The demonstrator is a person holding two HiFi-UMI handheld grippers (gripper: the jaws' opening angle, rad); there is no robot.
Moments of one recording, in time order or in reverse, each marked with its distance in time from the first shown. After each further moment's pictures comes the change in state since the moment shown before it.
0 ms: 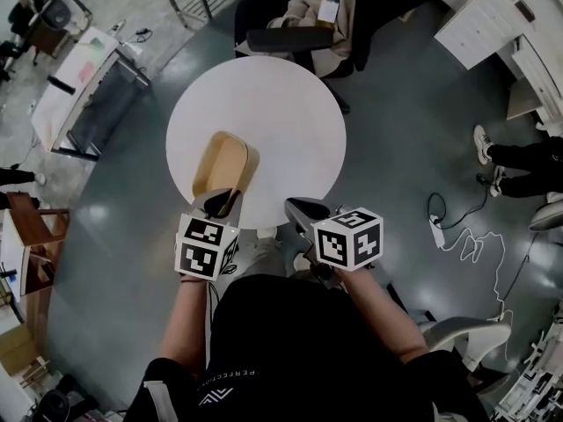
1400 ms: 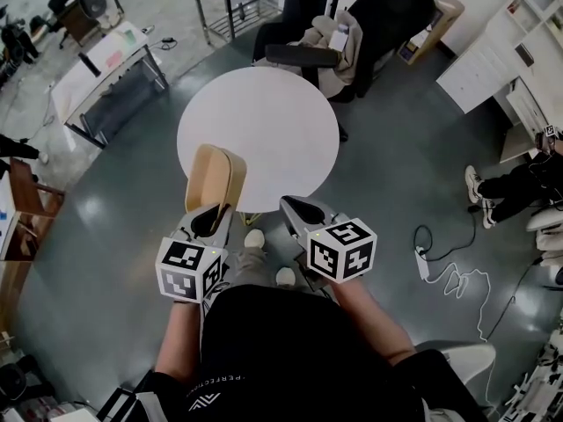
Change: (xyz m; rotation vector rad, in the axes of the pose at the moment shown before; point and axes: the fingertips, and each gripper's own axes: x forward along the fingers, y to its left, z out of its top) left arm -0.107 -0.072 -0.031 -0.165 -0.265 0.097; right arm -0.068 0.058 -0.022 -0.238 -0.169 0.041
